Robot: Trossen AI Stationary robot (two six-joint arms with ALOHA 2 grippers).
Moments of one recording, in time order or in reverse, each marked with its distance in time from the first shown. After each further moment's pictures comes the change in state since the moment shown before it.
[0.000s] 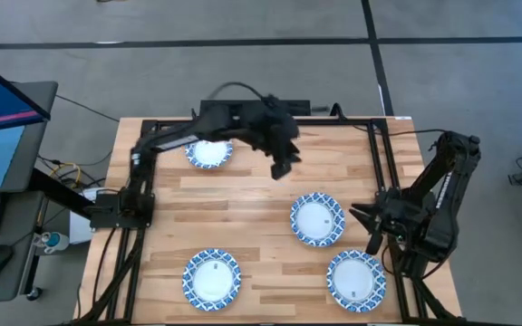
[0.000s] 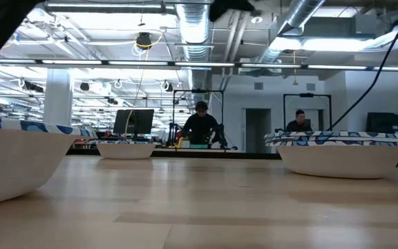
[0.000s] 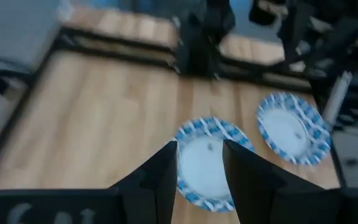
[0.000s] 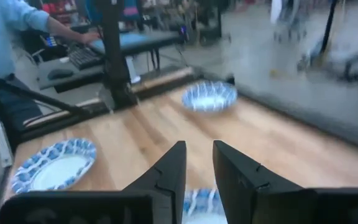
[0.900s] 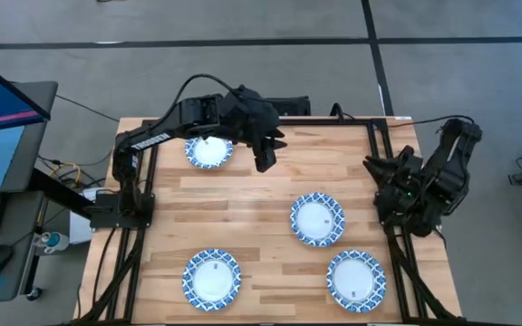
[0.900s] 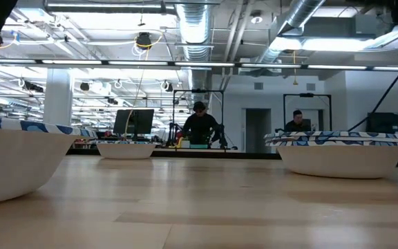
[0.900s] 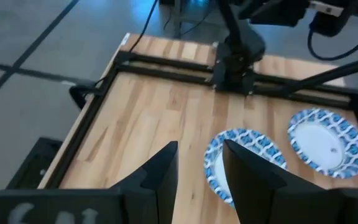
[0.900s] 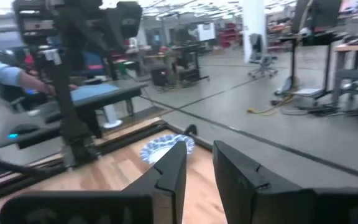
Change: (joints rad) left arm -0.016 -0.134 -0.001 -0.075 -0.214 0.013; right arm -0.161 -0.470 -0.101 0.007 0.194 -0.383
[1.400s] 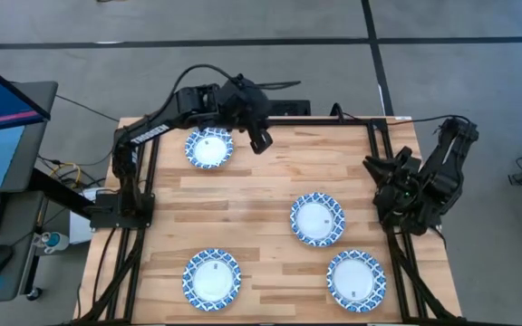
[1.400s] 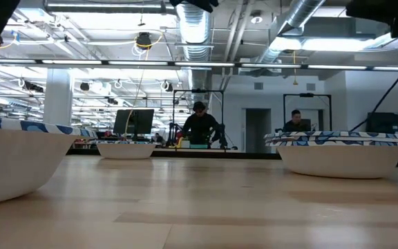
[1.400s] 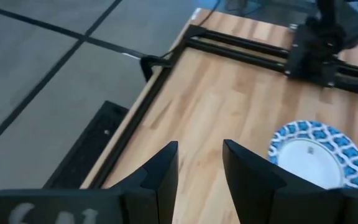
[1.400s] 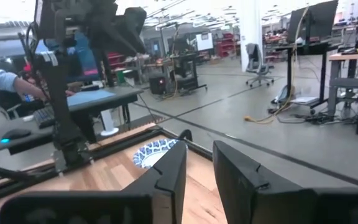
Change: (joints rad) left arm 0.088 -0.005 0.000 -0.098 -0.174 -0.028; right arm -0.005 -0.076 -0.121 -0.008 0.042 0.050
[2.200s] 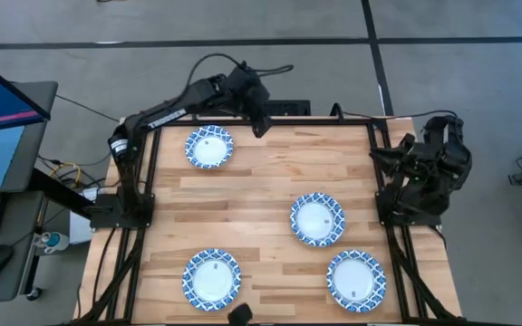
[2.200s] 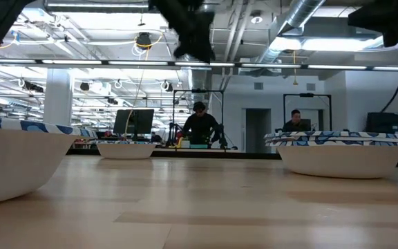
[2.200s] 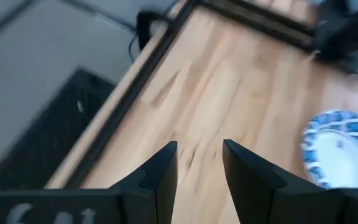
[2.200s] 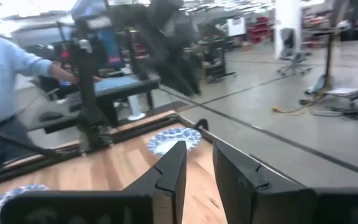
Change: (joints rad) left arm 0.273 0.002 -0.407 0.326 0.338 0.063; right arm 0.133 -0.316 -0.001 0.000 -0.045 -0.321
